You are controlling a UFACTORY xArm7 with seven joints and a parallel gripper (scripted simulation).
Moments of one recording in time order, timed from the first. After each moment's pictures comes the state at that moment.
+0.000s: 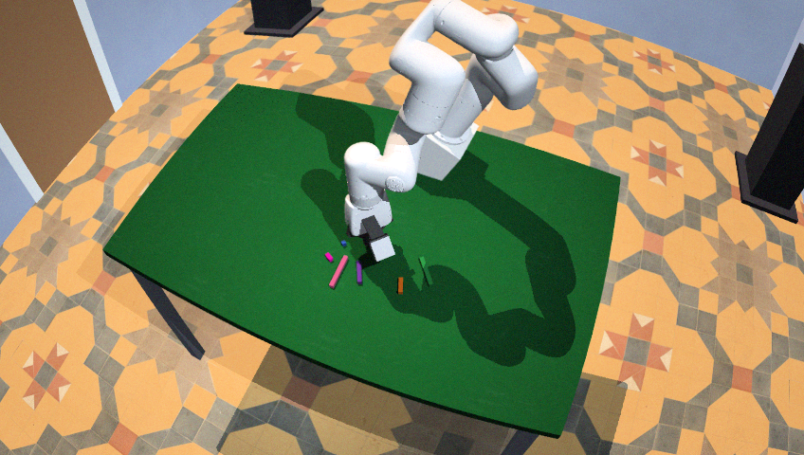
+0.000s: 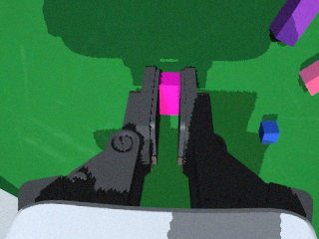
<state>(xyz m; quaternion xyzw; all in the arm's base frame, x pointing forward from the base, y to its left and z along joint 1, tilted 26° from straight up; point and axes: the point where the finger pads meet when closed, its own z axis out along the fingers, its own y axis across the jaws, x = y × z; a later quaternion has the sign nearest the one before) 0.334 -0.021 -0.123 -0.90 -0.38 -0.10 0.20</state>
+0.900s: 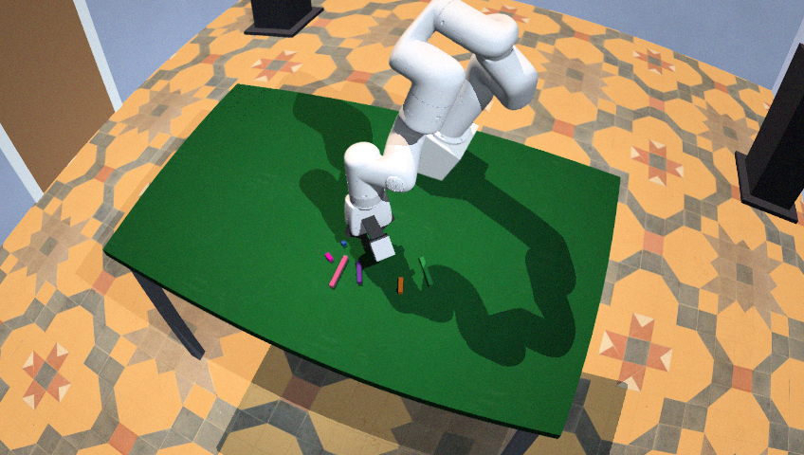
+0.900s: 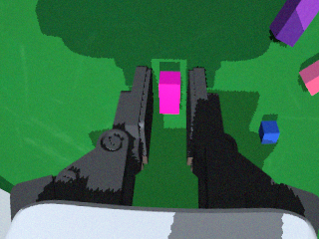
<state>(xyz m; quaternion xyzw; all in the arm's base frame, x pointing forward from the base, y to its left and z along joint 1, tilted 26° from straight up) 0.334 -0.021 -0.123 -0.90 -0.38 -0.10 0.20</state>
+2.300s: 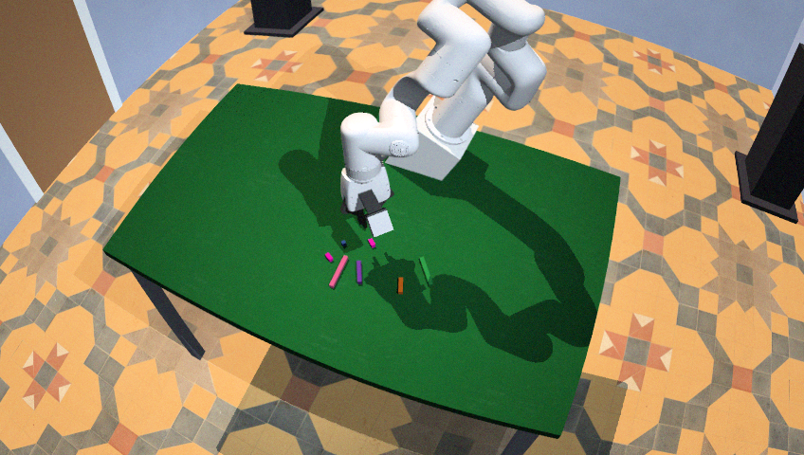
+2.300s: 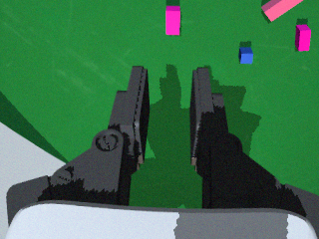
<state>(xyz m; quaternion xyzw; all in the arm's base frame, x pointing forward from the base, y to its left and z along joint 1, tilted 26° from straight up) 0.332 -0.058 -0.048 -0.90 -0.38 -0.10 0.20</state>
